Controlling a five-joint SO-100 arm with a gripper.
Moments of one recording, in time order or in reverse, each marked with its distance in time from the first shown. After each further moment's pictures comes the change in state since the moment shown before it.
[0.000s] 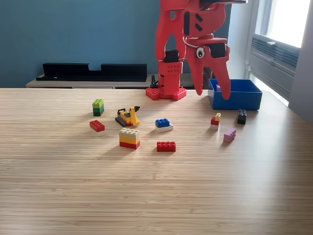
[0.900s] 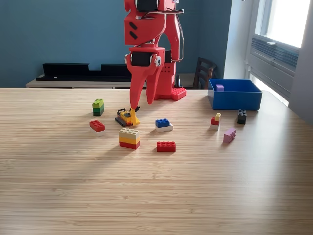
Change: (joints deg) arm 23.7 0.0 5.5 -7.9 25.8
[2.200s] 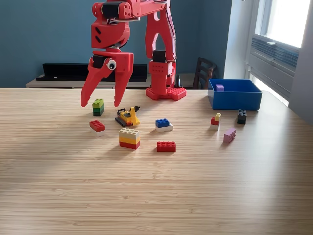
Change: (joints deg) arm 17.9 0.0 5.7 -7.0 6.3
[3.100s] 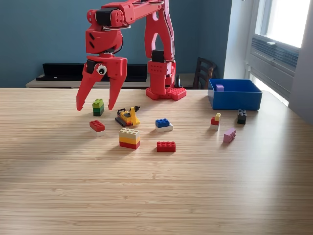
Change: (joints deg) arm 4.7 0.0 3.4 -4.4 4.1
